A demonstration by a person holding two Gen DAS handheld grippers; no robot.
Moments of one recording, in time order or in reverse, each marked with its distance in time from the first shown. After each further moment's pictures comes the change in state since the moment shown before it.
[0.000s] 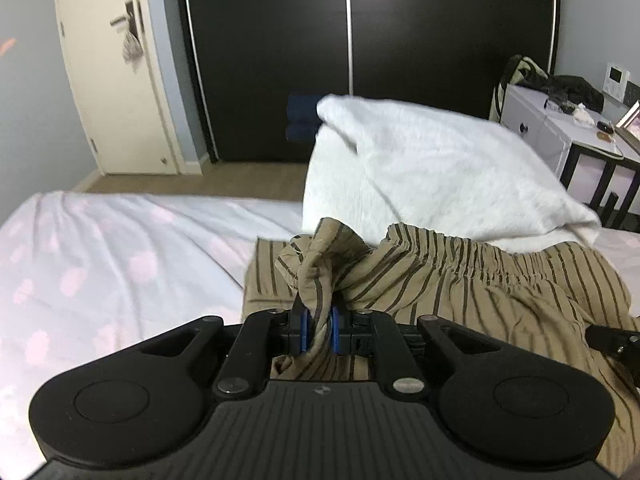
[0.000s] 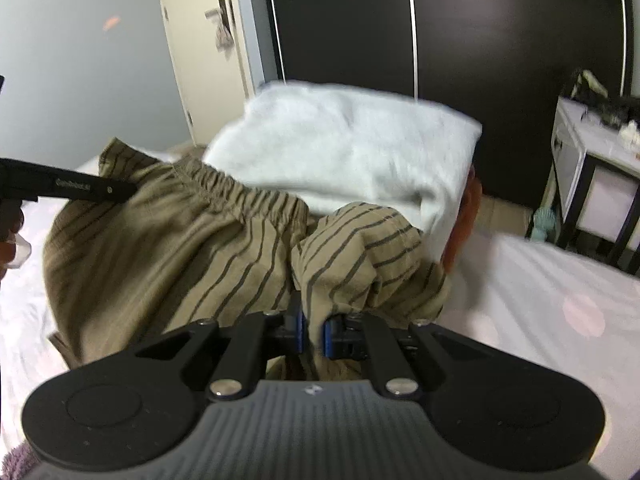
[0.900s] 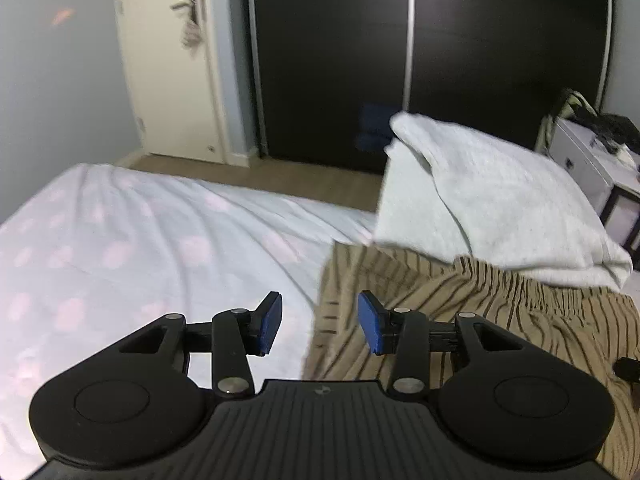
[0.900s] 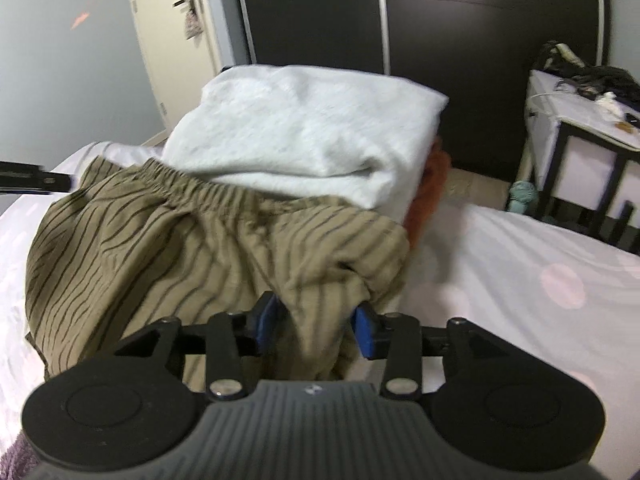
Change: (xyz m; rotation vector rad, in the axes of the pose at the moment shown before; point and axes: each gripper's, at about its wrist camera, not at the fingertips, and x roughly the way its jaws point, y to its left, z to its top) left arm -0.048 0.030 0.005 -0.130 -0.047 0.147; right arm -0.010 -0.026 -0.005 0.052 0.028 -0.077
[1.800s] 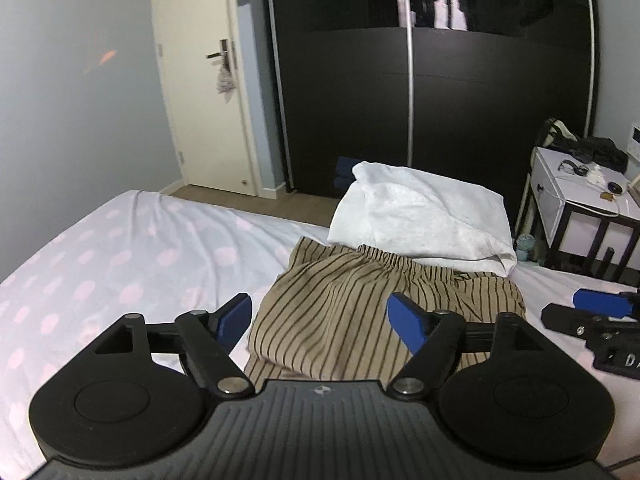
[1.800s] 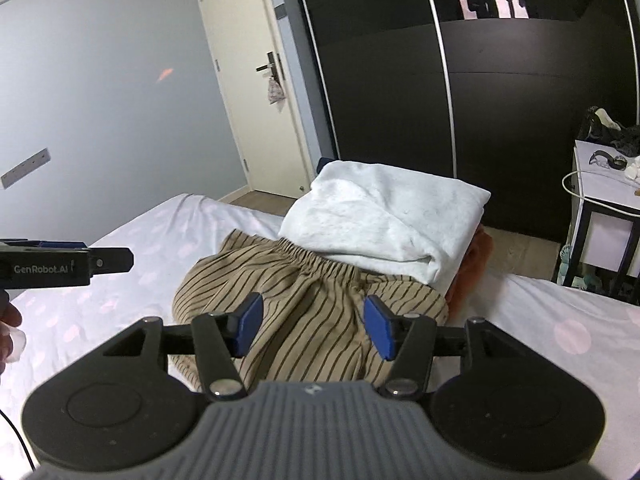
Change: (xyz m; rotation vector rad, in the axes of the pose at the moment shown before) left arm -0.186 -0.105 -0.047 -0.025 -0.099 0.107; right arm -0.146 0.014 0.002 -0.060 -0.179 0.255
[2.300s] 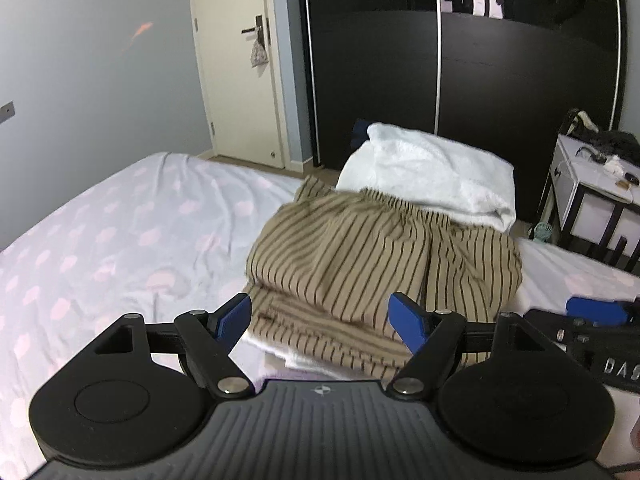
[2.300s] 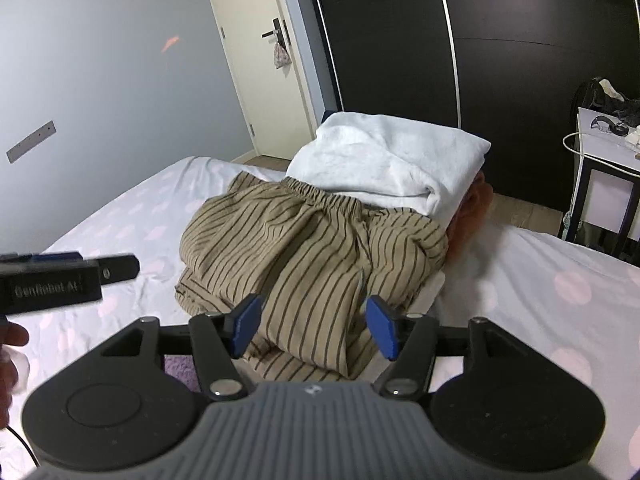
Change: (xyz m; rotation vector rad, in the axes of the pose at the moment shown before) left arm -0.018 -0.031 -0.058 -0.069 0.066 0.087; right arm -0.013 -0.005 -0.042 -0.007 0.099 0.020
